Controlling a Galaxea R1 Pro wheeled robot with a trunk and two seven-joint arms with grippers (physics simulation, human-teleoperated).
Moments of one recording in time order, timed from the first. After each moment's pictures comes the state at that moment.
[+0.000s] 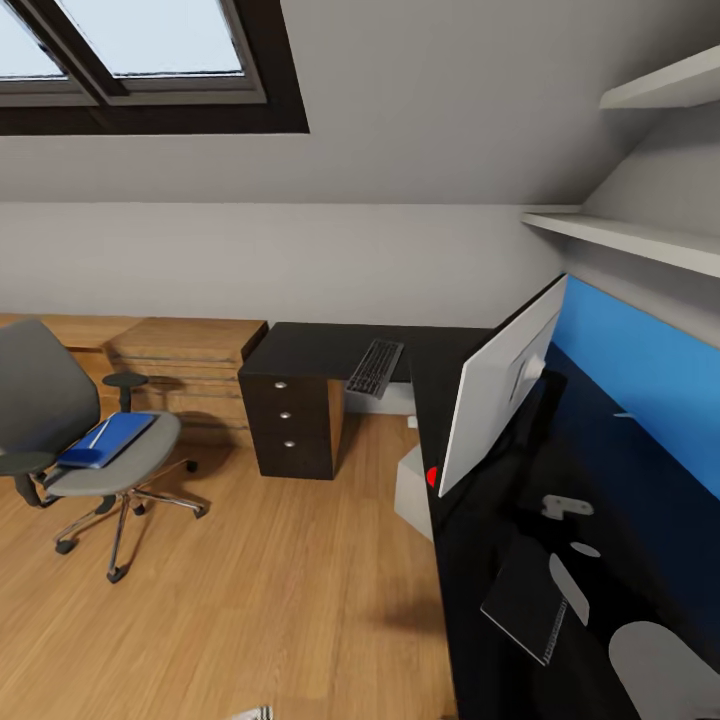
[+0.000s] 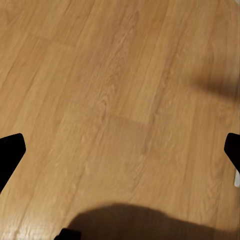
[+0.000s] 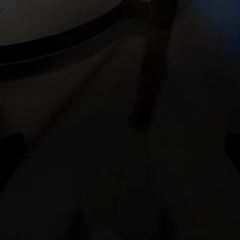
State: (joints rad) left arm -0.04 -0.12 -0.03 -0.71 0.15 -0.13 0.19; right arm -0.67 -0.21 -0.01 -0.54 -0.22 0.01 -0.04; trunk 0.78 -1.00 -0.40
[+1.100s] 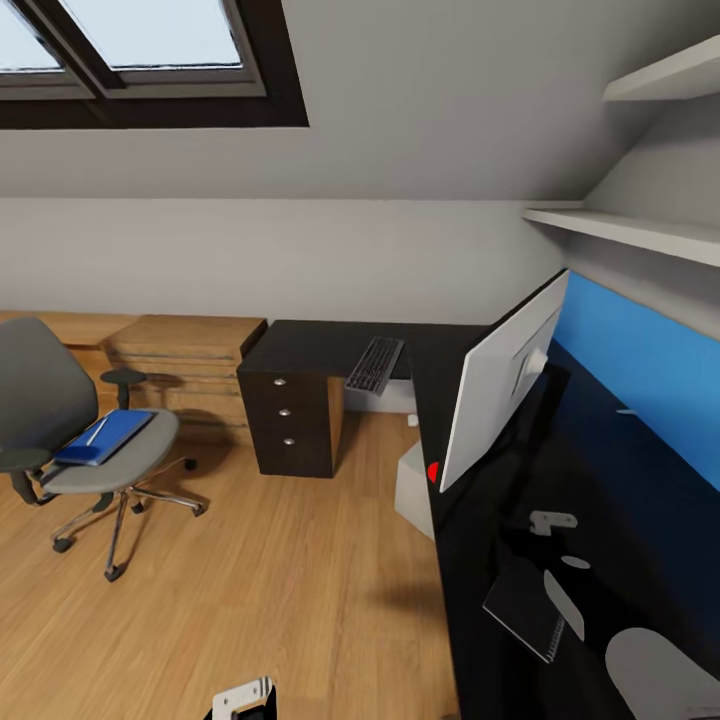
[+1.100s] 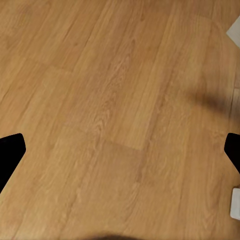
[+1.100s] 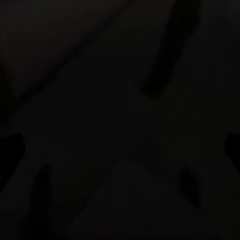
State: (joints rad) left arm -0.04 -0.12 -0.03 -0.81 0.15 -0.13 0.19; right arm -0.67 -0.21 0.09 -0.44 -0.22 0.02 0.00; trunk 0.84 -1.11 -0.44
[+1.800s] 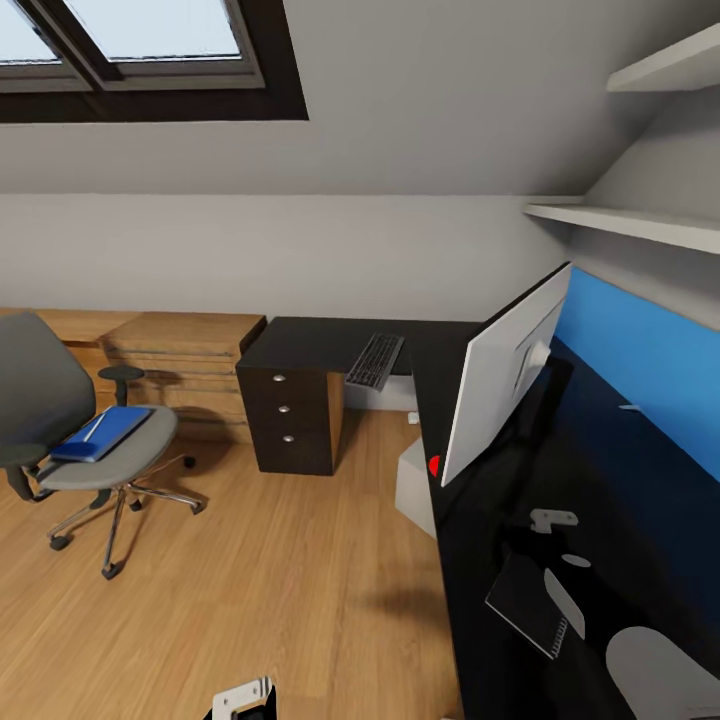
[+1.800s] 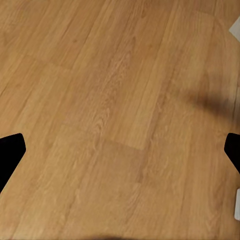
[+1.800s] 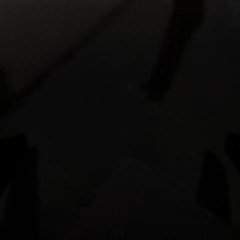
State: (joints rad) left arm -0.04 -0.12 -0.03 -0.81 0.15 -0.13 0.19; right arm -0.67 -0.21 0.09 -0.46 -0.22 0.02 0.00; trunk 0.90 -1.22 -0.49
